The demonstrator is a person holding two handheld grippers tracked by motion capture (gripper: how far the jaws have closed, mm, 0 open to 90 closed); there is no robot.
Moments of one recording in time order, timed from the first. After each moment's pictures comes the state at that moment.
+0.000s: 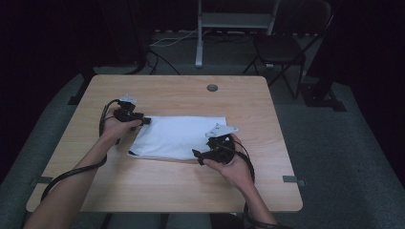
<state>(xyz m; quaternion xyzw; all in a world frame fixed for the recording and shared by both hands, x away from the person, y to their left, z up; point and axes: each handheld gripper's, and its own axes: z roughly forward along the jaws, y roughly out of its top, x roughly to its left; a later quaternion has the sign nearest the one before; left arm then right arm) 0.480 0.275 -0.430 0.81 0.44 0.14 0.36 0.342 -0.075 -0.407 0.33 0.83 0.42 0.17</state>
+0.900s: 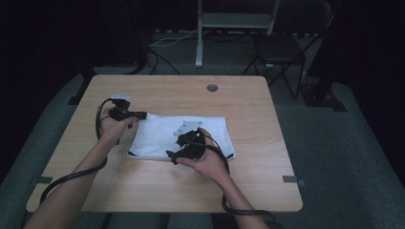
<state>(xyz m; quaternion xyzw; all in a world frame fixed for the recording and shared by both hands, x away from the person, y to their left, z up) 0.467 0.280 -0.408 0.78 0.45 0.13 0.41 0.356 0.009 -0.401 0.26 0.86 0.41 0.14</state>
